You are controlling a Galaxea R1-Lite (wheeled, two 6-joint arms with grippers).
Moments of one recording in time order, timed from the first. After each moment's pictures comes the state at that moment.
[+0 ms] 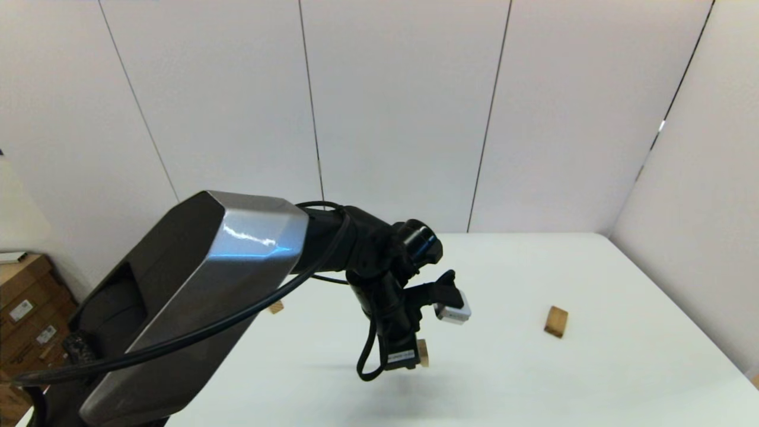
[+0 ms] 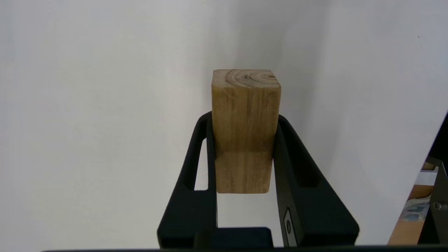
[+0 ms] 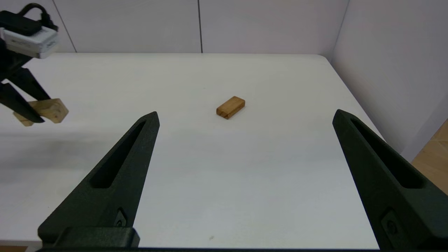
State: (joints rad) left arm -0.78 2.41 -1.90 0.78 -0.20 0.71; right arm 0.00 0.00 0.00 0.00 0.01 0.00
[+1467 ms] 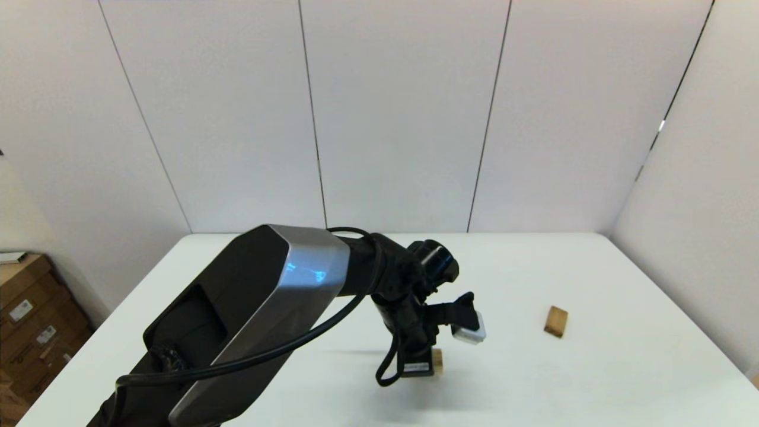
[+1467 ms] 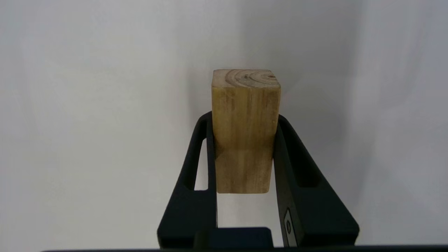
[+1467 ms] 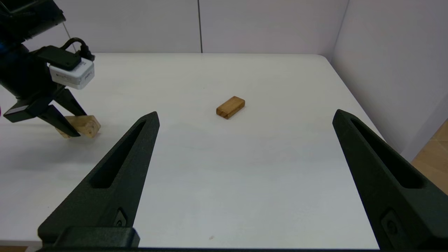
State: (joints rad) left arm -0.81 2.55 -1.98 0.69 -0.18 0.82; right arm 0.00 0.00 0.00 0.00 0.01 0.00
